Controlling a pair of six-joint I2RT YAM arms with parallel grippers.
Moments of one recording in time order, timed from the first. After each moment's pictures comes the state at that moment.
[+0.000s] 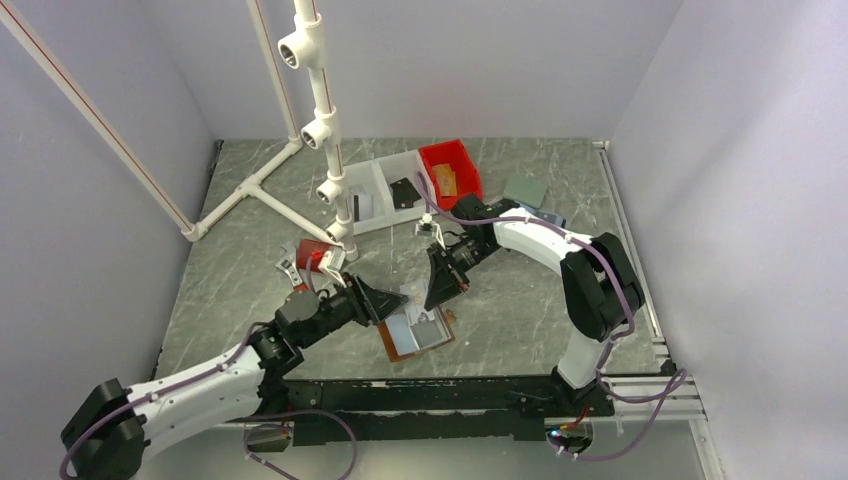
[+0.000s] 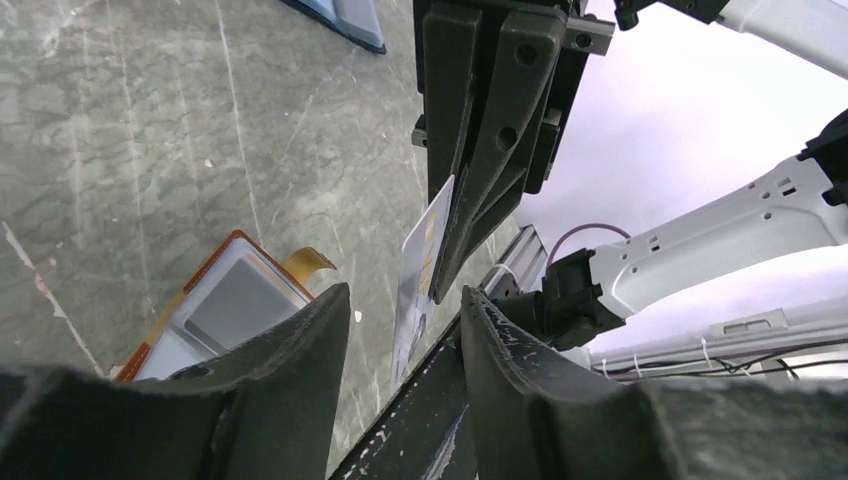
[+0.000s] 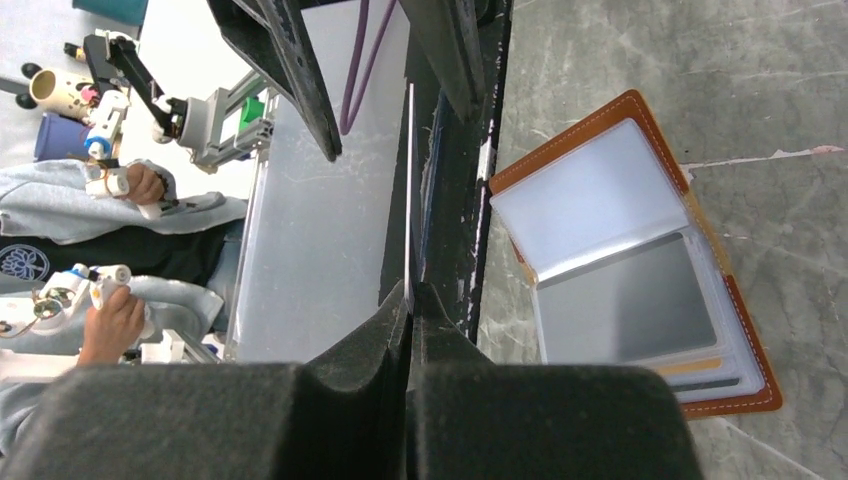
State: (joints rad) left arm -0.86 0.77 0.20 0.51 0.07 -0.91; right arm 0.56 1.76 1.21 -0.92 -1.29 -0.57
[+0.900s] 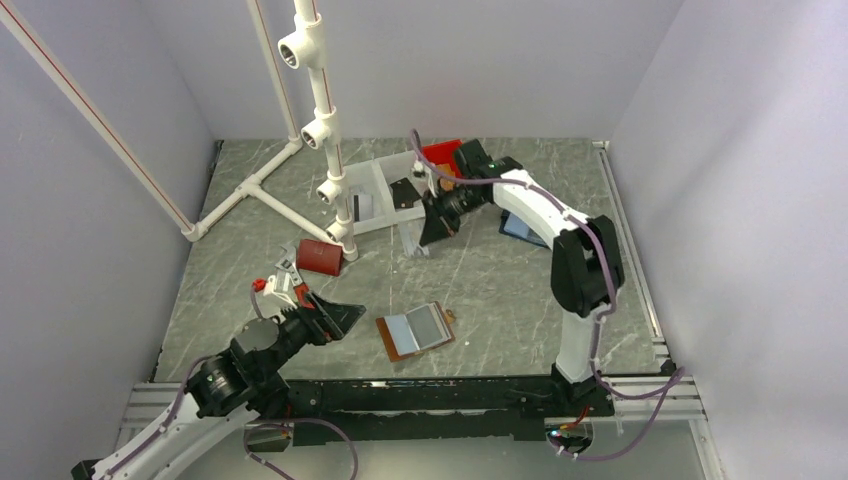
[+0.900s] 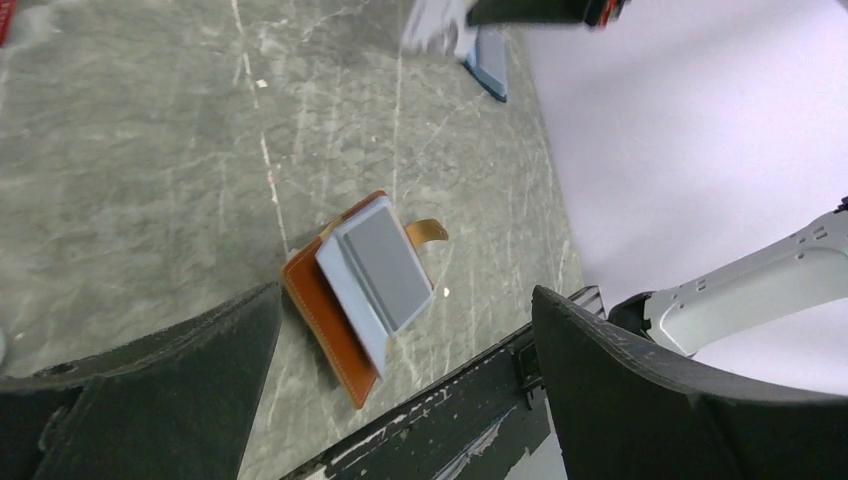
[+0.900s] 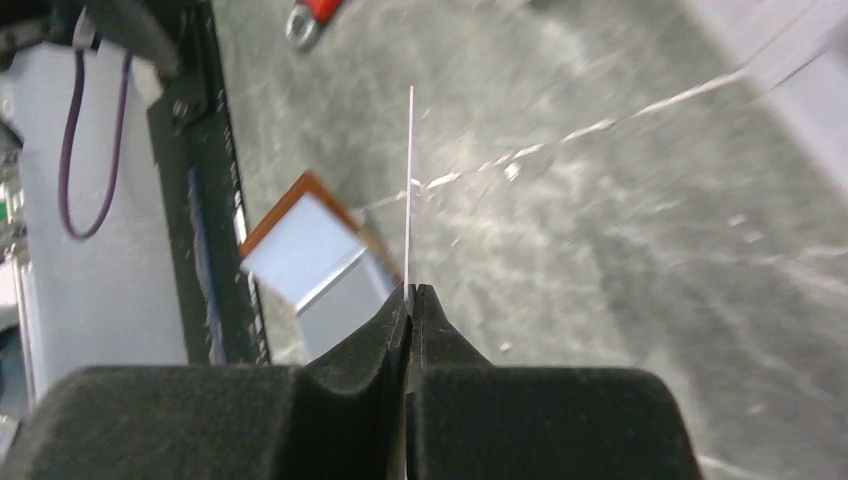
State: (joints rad) left arm -0.86 0.03 0.24 -0.40 -0.21 -0.99; right arm 0.47 1.89 1.55 -0.84 -0.92 -0.44
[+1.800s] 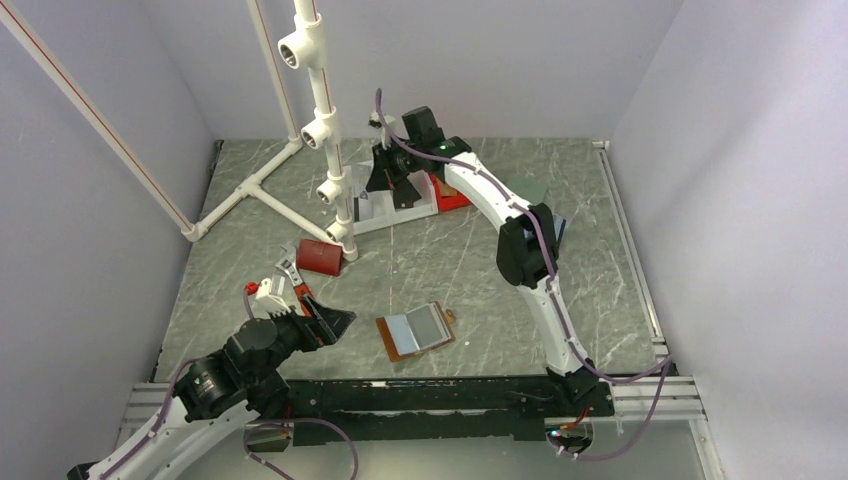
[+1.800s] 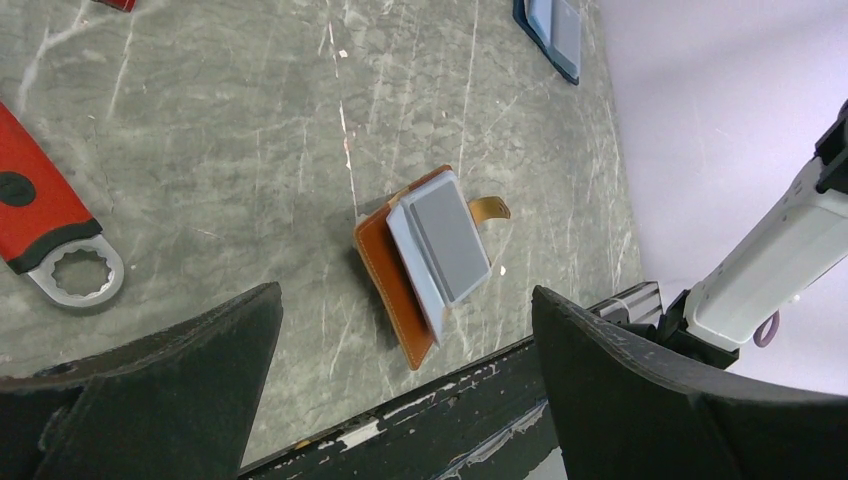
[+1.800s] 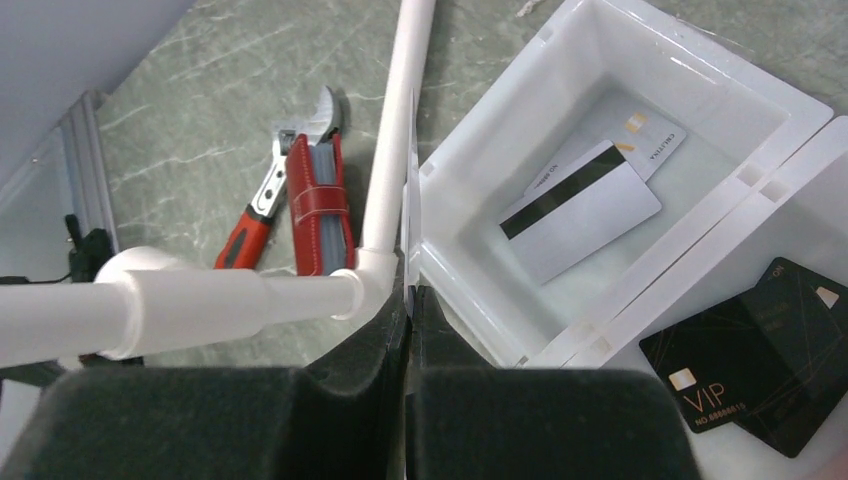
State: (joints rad) left arm -0.86 0.02 0.34 -0.66 -0.26 -0.99; right arm 0.57 2.39 2.30 -0.55 -0.73 0.07
